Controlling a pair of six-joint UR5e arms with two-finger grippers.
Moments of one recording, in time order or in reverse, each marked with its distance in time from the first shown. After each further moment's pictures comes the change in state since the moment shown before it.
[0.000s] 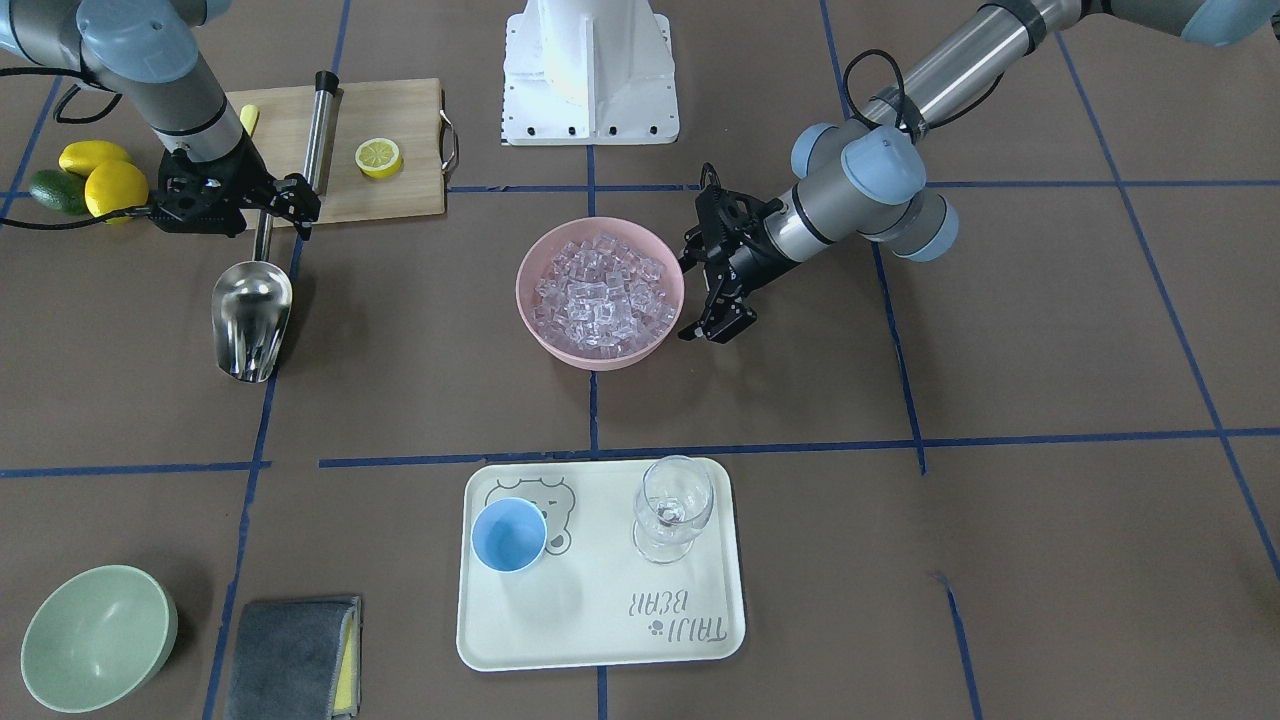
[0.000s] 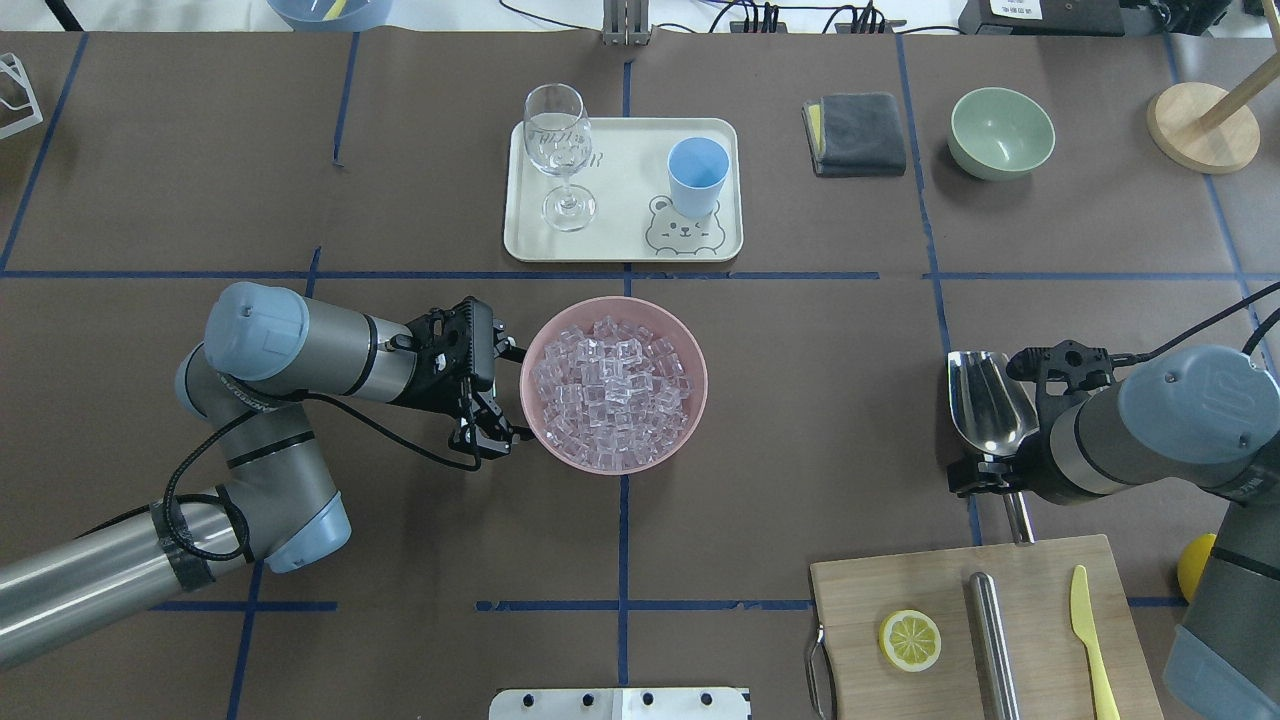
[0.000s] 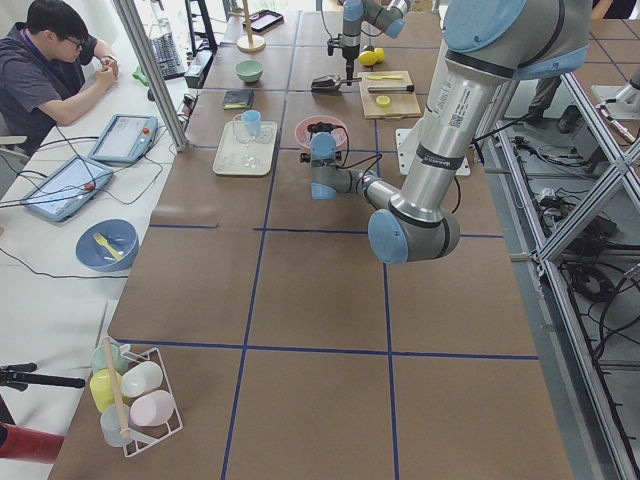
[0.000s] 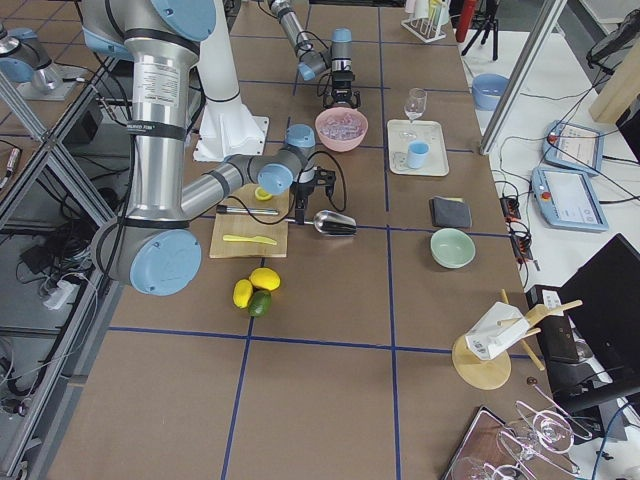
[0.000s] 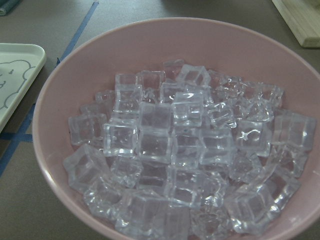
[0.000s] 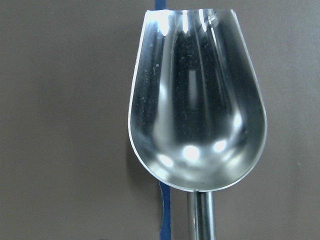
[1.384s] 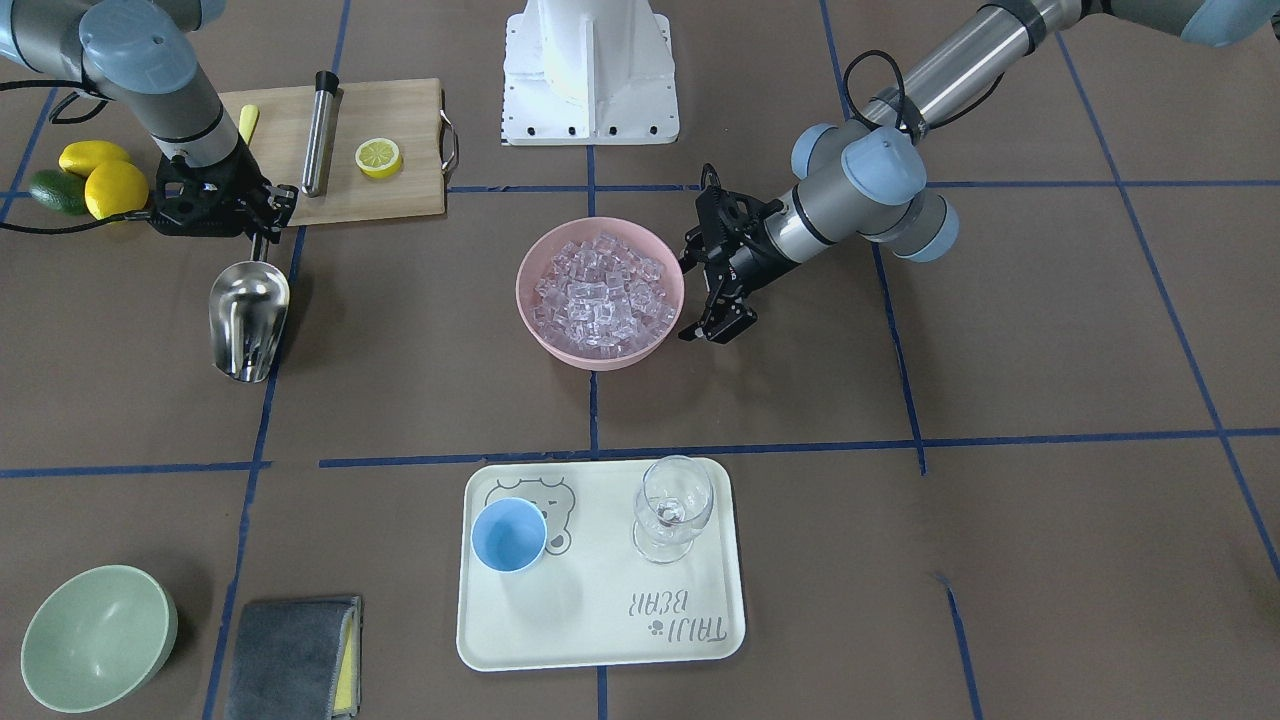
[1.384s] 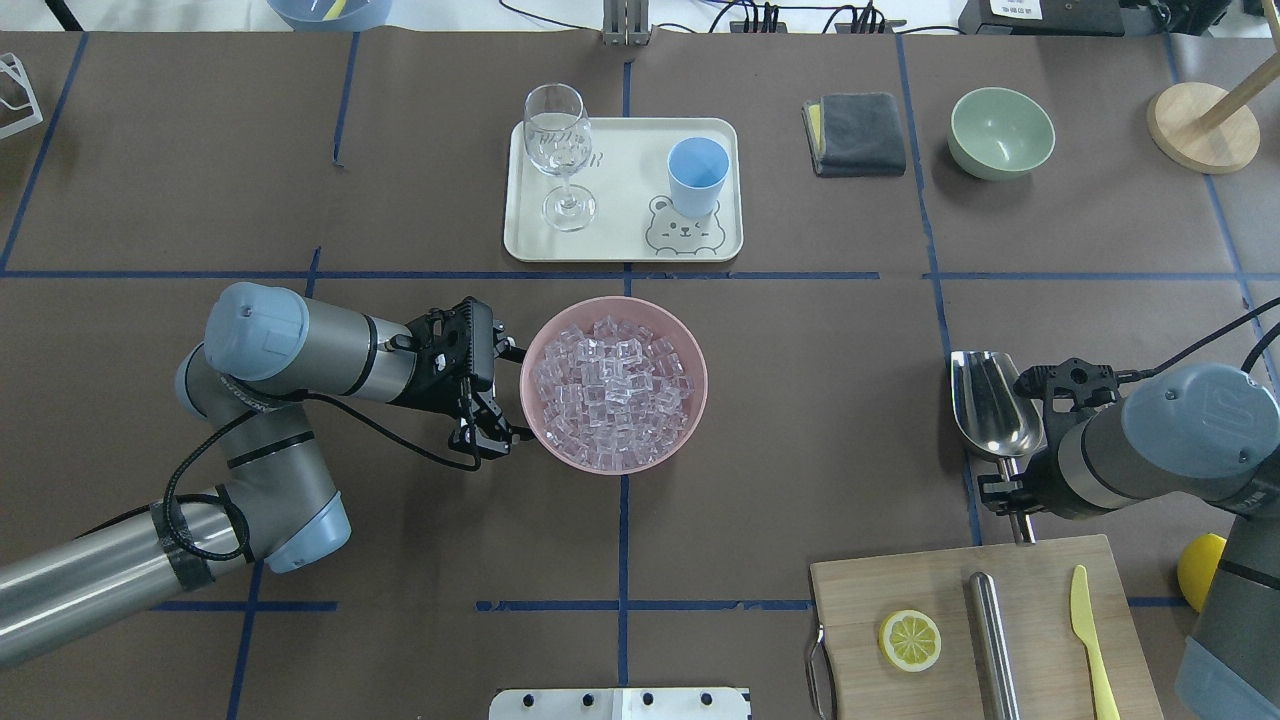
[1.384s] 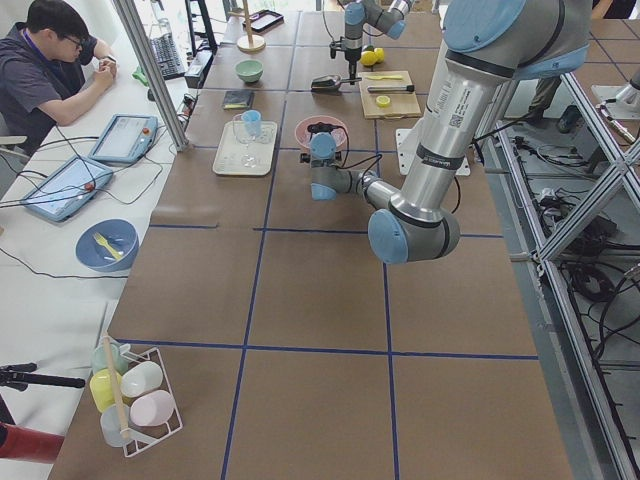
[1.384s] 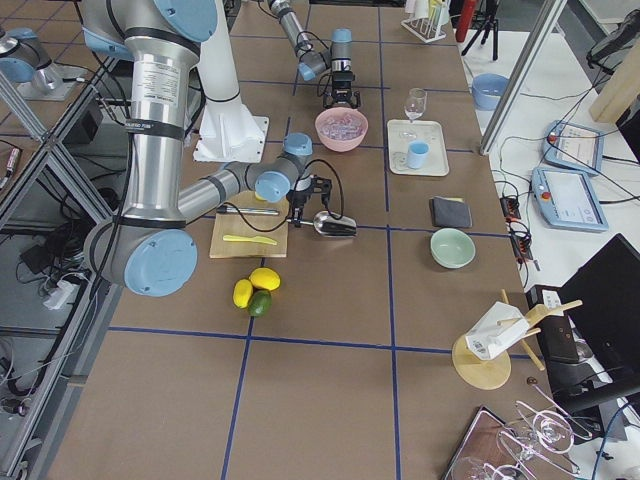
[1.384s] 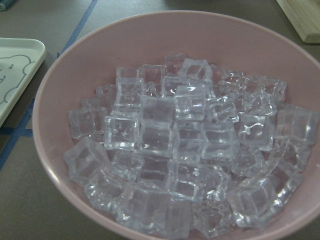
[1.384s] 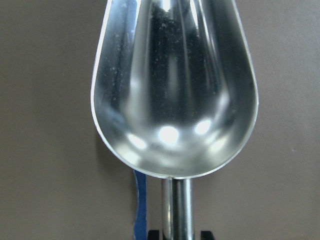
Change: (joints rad) left arm 0.000 0.000 0.002 -0.003 -0.001 0.000; right arm -0.013 -0.030 -0.015 0.016 0.006 -0.012
